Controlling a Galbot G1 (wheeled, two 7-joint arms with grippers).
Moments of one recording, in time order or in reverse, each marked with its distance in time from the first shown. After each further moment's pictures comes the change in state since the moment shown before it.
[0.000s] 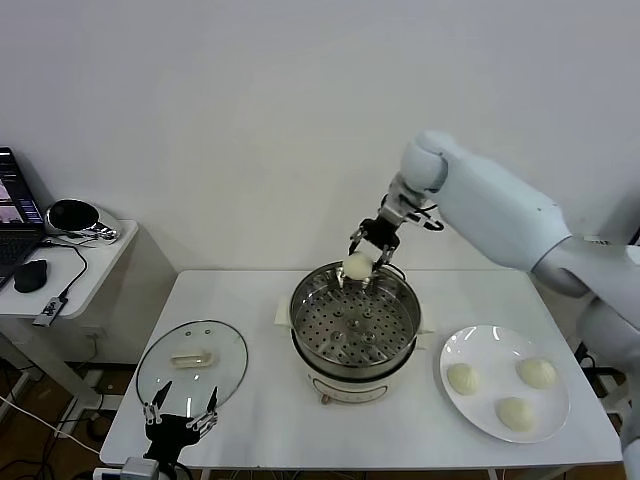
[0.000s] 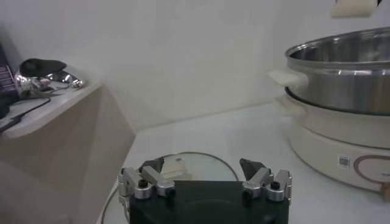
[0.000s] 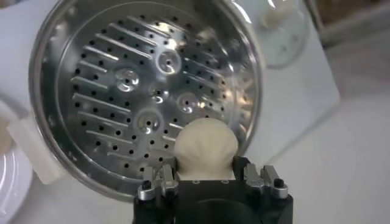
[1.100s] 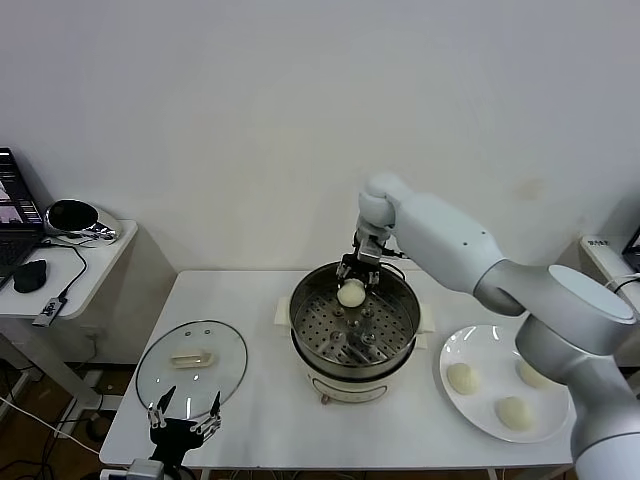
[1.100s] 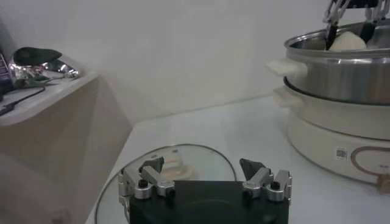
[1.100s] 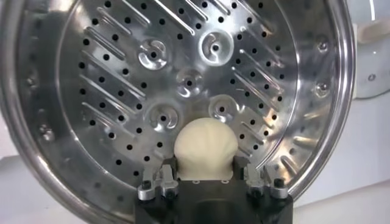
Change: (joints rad) left arm -0.009 -0.006 0.011 0.038 0.003 -0.002 -0.003; right arm -0.105 0.123 0.037 -0.139 -0.299 0.142 0.101
